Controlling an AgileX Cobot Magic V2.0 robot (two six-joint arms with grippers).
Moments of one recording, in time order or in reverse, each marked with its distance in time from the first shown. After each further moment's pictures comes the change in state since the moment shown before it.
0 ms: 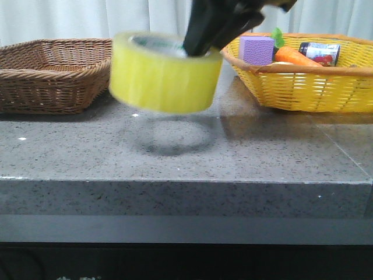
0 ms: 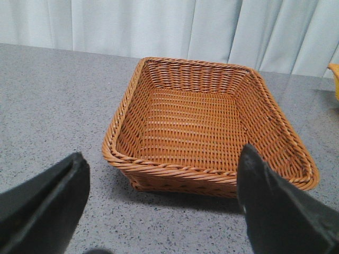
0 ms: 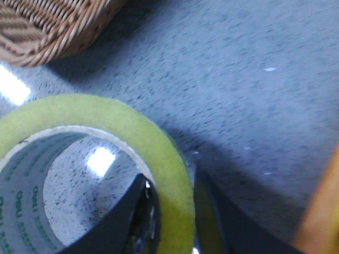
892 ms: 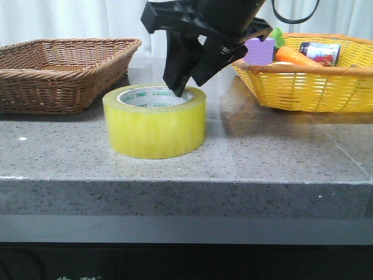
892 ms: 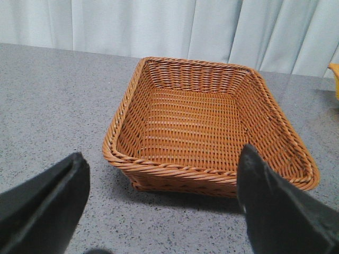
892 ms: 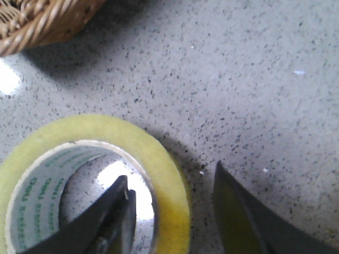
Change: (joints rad) left arm 0.000 0.000 0.000 0.000 0.001 0.000; right arm 0.021 0.071 0.002 -0.038 -0.084 0.000
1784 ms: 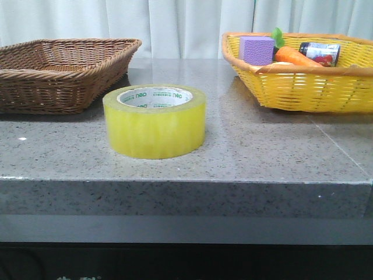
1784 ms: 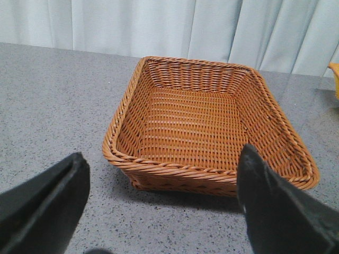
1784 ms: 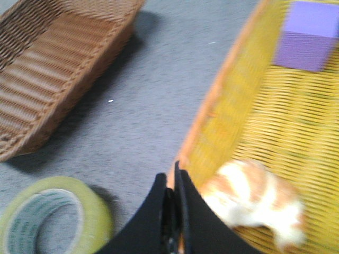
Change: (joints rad) left arm 0.000 0.000 0.000 0.000 0.004 0.000; right arm -0.265 -0.460 0.223 0.034 -0.122 0.042
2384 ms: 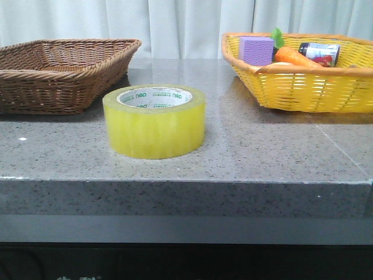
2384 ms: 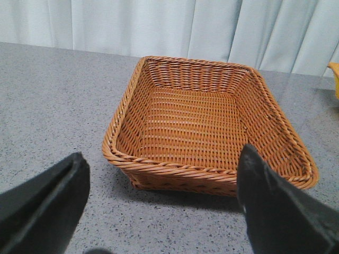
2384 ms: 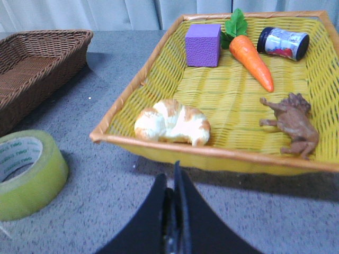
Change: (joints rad) left arm 0.000 0.000 0.000 0.000 0.000 0.000; right arm -0.109 -0.765 0.692 -0.018 -0.211 0.002
